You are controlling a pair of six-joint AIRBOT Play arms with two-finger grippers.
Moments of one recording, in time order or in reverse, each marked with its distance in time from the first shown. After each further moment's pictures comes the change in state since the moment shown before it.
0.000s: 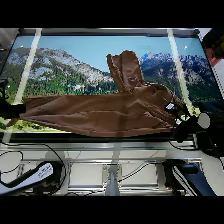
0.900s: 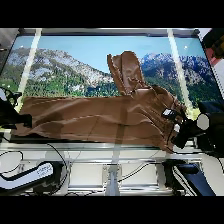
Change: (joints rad) left arm 0.000 -0.095 -0.067 0.052 -0.055 0.070; right arm 0.000 0.006 -0.015 0.016 0.055 -0.095
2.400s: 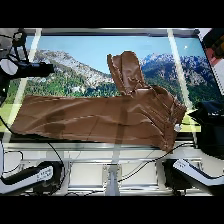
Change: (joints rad) left arm -0.358 0.006 0.310 -0.517 0.571 -0.063; right arm -0.933 -0.505 0.122 0.703 -0.330 0.205
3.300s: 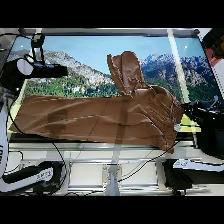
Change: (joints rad) left arm -0.138 -0.042 0.000 -0.018 0.010 0.000; right arm 0.108 -0.270 0.001 0.286 -0.258 -0.033
